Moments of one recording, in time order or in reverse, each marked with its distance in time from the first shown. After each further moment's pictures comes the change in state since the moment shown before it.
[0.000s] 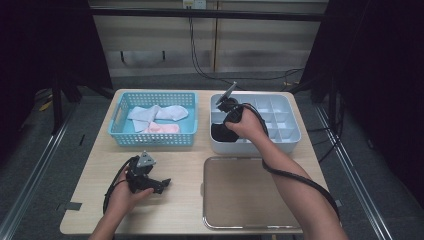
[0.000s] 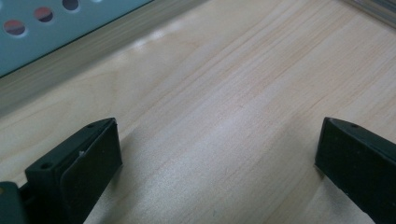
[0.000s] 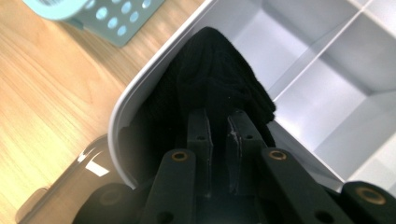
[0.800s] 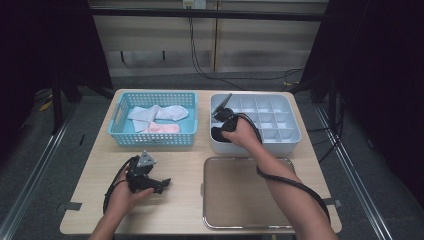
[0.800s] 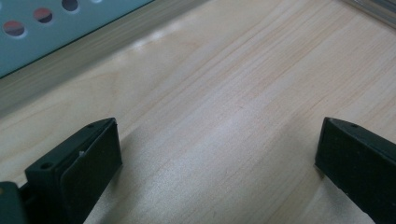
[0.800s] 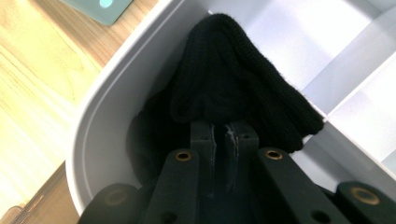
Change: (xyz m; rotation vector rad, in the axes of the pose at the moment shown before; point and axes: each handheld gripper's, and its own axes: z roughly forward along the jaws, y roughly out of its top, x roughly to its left) left arm 0.000 0.000 0.001 -0.004 -0.004 -0.001; right arm 0.003 -0.007 0.040 0.033 0.032 0.019
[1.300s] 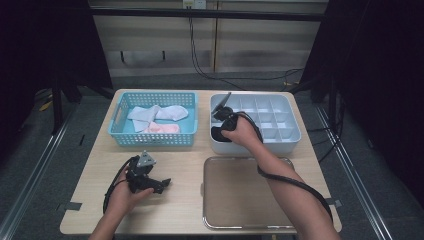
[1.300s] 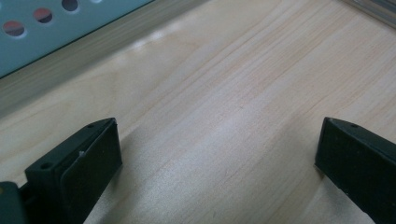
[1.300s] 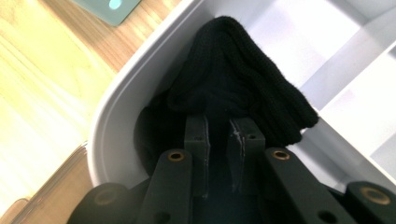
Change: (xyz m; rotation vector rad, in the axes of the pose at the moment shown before) left arm 0.000 0.000 0.000 0.000 0.001 0.000; right arm 0.005 0.002 -0.009 0.007 -0.020 -0.017
